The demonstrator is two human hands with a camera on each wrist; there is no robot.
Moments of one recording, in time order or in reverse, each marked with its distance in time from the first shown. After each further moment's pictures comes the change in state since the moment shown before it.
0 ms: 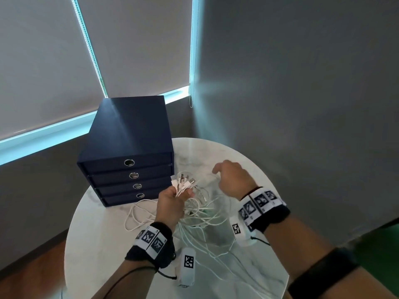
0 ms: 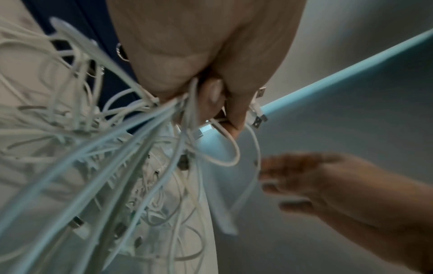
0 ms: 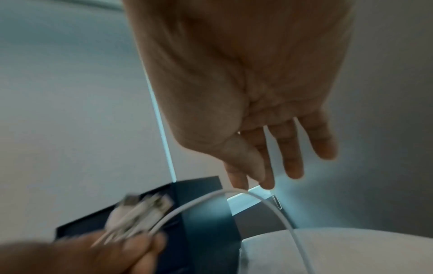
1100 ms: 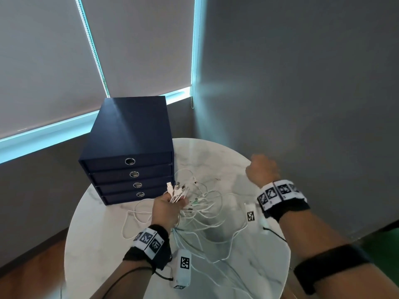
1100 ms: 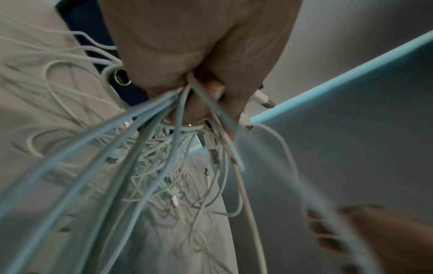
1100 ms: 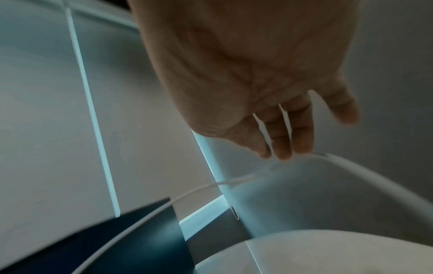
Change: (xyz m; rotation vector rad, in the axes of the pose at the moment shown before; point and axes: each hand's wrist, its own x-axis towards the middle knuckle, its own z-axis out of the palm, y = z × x) left_hand 0.001 -0.019 -0.012 0.109 0.105 -0.029; right_hand 0.012 0.059 -0.025 0.009 0.176 0.430
